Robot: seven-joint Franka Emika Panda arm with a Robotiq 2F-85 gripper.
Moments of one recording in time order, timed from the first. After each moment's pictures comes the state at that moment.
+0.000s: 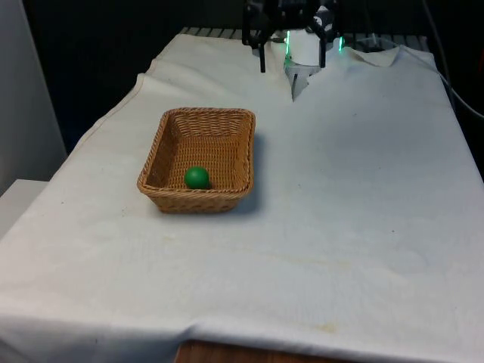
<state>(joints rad) 0.51 0.20 -0.59 -2.02 0.21 2.25 -0.39</state>
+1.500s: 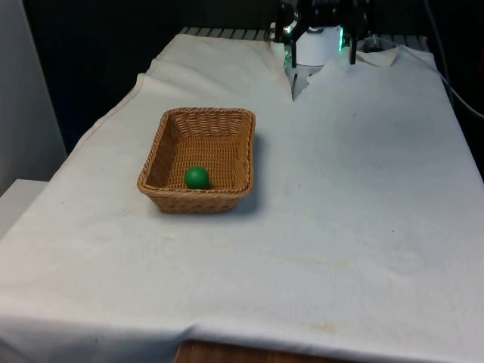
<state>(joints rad) 0.51 0.12 -0.49 -2.11 0.13 2.24 -0.18</state>
